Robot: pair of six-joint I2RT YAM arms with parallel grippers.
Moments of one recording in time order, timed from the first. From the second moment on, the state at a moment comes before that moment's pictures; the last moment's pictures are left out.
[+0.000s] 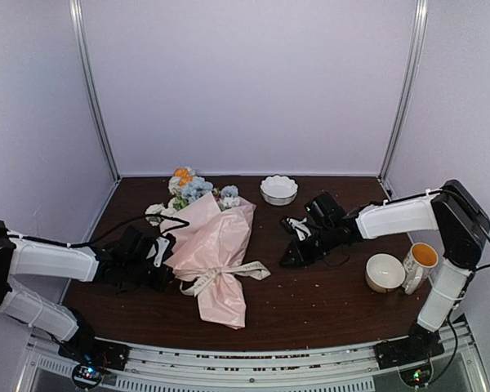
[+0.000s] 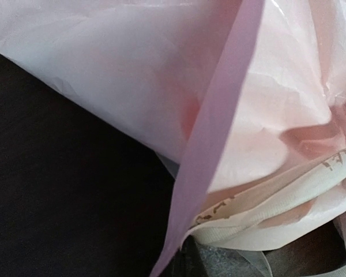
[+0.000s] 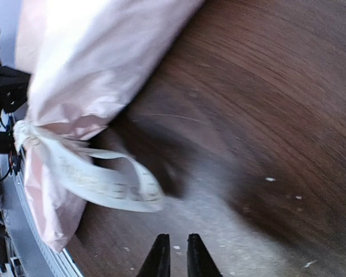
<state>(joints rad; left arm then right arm) -0.65 1.31 0.47 -0.07 -0.01 -0.25 0.64 1.77 0.99 -0.22 -0.47 0.31</state>
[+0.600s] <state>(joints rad) -0.83 0.88 0.46 -0.08 -0.27 -0.22 0.91 1.75 1.21 -0.29 -0.34 0.21</state>
